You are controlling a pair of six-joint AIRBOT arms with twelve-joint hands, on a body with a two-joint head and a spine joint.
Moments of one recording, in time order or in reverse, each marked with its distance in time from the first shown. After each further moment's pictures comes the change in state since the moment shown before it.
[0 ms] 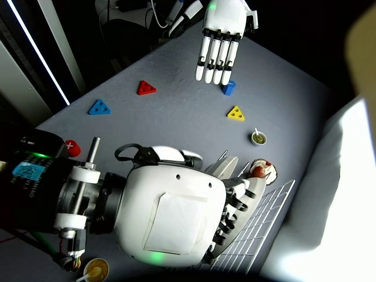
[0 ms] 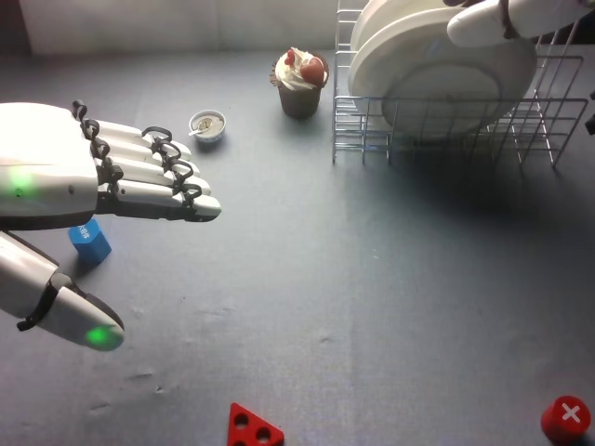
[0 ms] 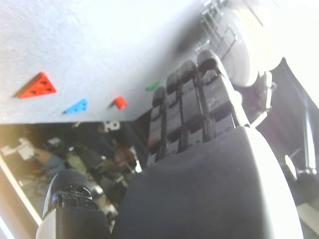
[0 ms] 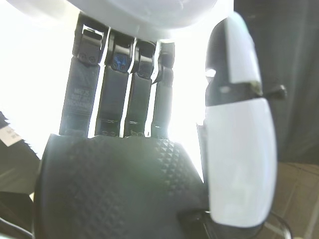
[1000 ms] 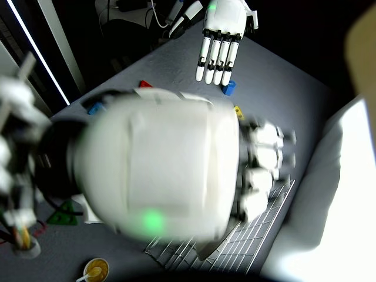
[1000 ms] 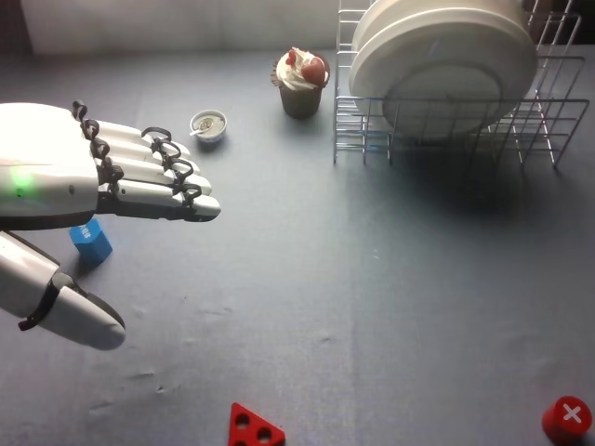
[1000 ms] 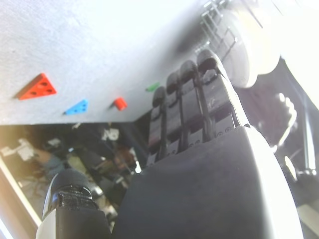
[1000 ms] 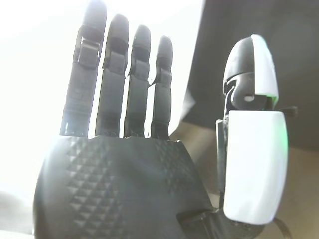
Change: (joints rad) left arm 0.000 0.000 -0.001 0.000 0.006 0.000; right arm 0.071 0.160 -0.181 -0.390 0.396 -0.149
